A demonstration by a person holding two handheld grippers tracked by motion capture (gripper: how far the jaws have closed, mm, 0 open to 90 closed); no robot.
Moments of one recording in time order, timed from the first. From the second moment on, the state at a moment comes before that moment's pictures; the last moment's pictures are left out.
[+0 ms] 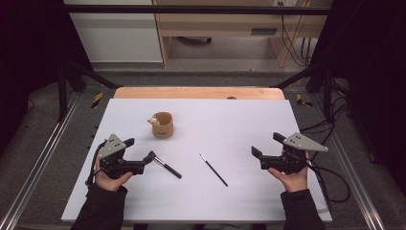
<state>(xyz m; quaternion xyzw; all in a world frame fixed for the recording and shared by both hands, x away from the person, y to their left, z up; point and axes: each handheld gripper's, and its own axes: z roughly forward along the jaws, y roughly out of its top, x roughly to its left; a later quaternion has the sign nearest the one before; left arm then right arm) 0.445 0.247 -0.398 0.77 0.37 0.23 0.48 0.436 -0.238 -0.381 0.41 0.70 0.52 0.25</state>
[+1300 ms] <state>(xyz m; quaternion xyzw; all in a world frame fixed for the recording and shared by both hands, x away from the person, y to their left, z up) 0.474 0.188 -0.449 0.88 0.30 0.15 0.34 0.439 -0.233 -0.385 0.40 0.71 0.52 0.25</state>
